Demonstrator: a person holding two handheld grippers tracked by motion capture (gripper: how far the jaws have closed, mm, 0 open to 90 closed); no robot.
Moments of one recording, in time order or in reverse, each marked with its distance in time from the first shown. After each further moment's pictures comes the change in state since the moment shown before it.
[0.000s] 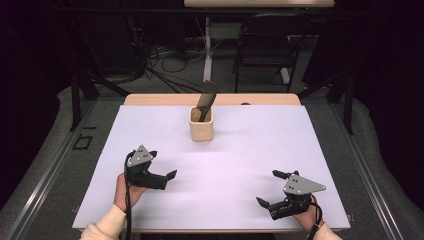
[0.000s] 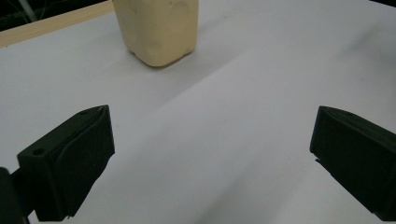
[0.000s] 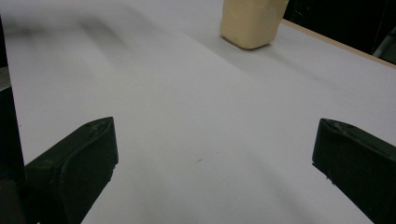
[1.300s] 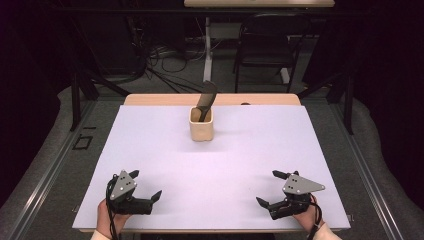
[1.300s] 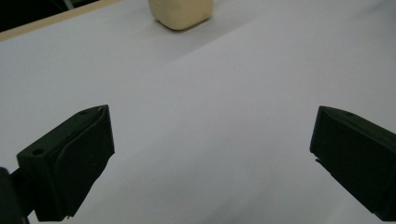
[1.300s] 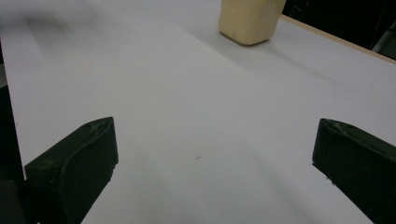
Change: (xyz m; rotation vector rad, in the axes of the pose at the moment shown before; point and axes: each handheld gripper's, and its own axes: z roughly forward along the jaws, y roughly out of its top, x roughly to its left) left arm -0.025 -0.051 -0.049 -0.003 0.140 0.038; right arm 0.000 0.000 0.001 0.016 -0.008 0.006
